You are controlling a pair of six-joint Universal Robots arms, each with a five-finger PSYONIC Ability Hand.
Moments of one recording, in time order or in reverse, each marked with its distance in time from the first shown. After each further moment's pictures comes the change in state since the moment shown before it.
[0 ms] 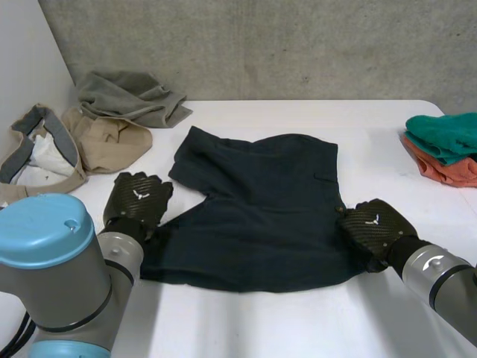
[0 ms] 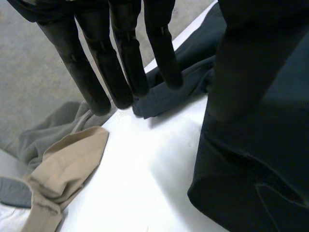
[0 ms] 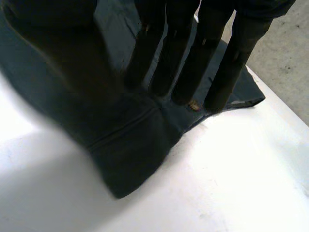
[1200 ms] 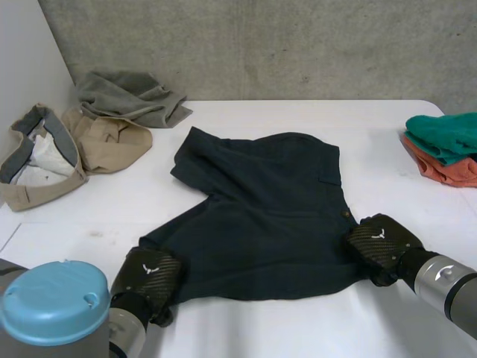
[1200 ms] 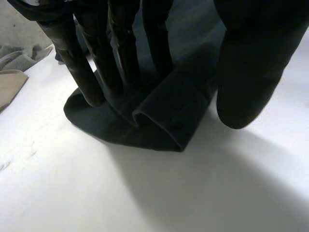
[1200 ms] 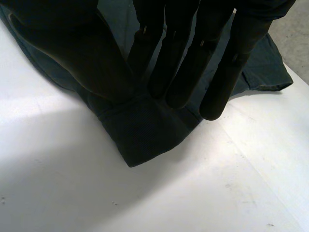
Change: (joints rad) left arm -0.116 0.029 -0.188 -0.128 -0.017 -0.225; right arm -0.120 0.046 0.047 0.036 -0.141 -0.118; left_hand -0.140 -0.169 -0.173 -0.171 -0.173; right_hand 0.087 0.184 0.208 0.214 0.179
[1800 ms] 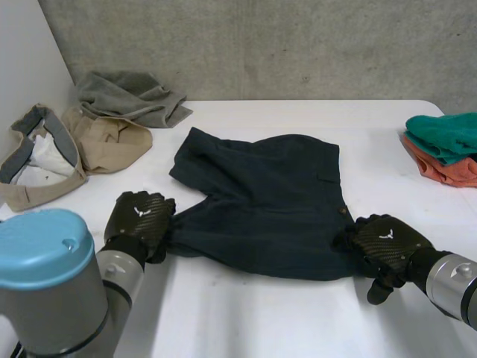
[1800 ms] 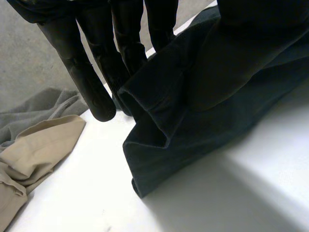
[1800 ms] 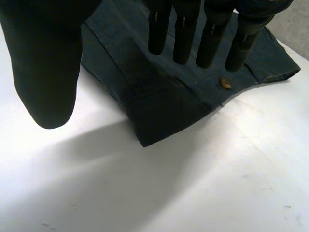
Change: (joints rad) left arm 0.082 0.002 0.148 0.064 0.004 0.085; right arm -0.004 -0.100 -0.022 0.189 0.016 0.079; left_hand 0.552 0.613 0.599 0.616 0.577; right_hand -0.658 -0.773 -0.809 -0.832 -0.821
